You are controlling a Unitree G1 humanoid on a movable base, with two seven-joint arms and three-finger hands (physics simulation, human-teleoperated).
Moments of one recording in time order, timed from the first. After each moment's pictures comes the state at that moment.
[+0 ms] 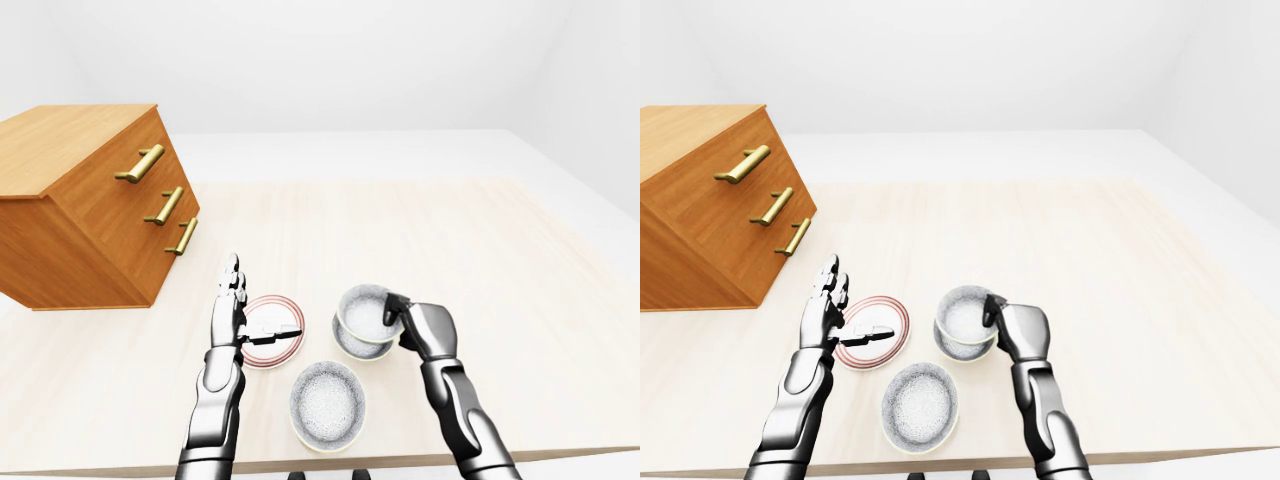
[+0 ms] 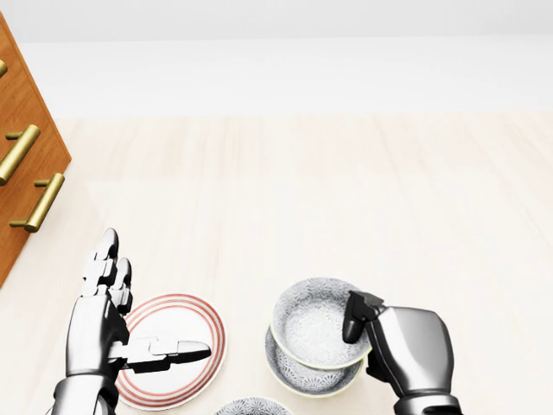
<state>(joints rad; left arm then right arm) -0.02 0.02 0.05 0.08 -0.03 -0.03 0.02 0.05 -0.10 0.07 0.10 -1.12 -0.09 -0.28</state>
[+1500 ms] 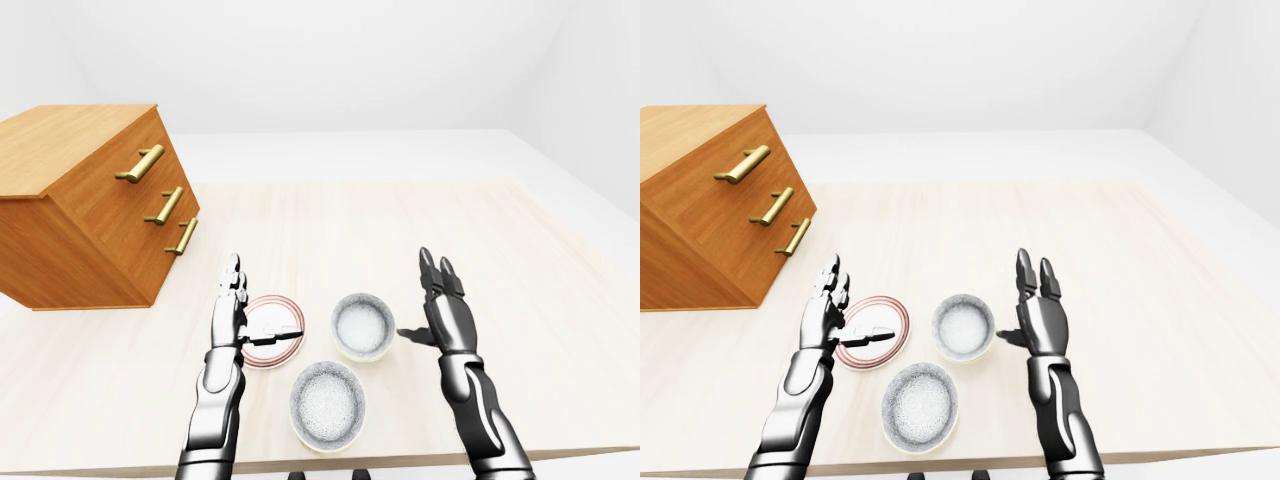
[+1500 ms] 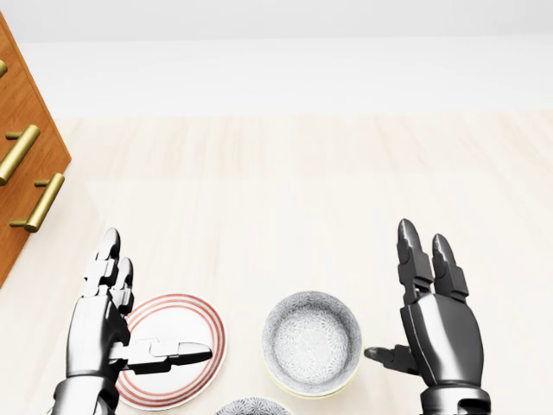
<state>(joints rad) -0.01 0.02 0.05 0.06 -0.03 -0.02 0.01 0.07 -0.11 0.01 0.02 -0.90 -0.09 -0.23</state>
